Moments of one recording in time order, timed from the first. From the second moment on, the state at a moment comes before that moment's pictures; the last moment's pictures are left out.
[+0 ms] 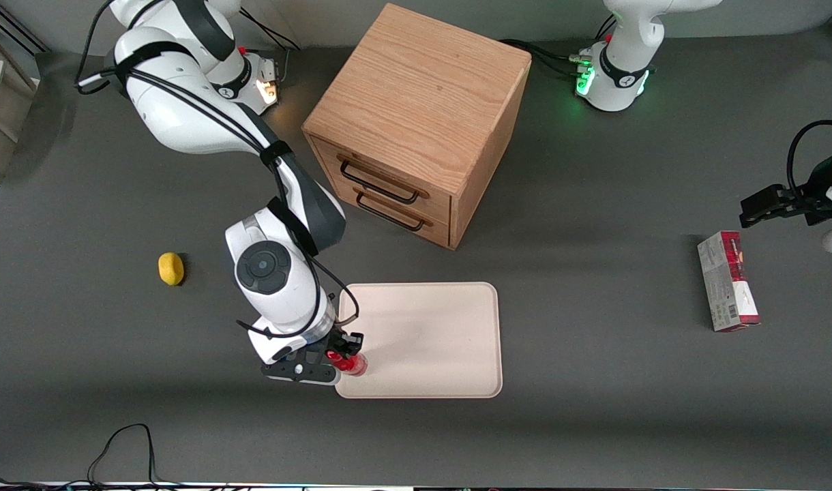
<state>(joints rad) 0.30 0.91 0.26 -1.00 -0.29 2.07 0.70</state>
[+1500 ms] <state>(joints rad) 0.25 0.40 0.00 -1.26 0.03 1.72 0.30</state>
